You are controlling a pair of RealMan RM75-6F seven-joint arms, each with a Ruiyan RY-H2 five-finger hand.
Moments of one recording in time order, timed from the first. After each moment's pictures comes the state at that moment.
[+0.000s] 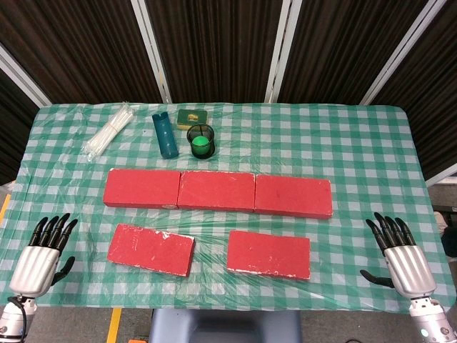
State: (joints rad) left arm -0.14 -1.25 0.06 -1.47 1.61 1.56 0.17; right arm 0.06 -1.13 -0.03 -1.63 -1.62 1.47 -0.17
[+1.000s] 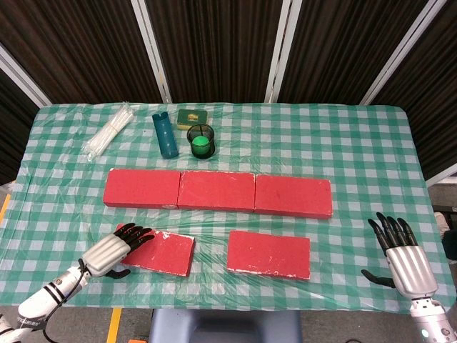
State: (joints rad) left arm -0.55 -1.18 0.13 -1.51 1.78 0.99 -0.16; right arm 0.05 -1.14 -0.02 -1.63 -1.62 1.48 -0.18
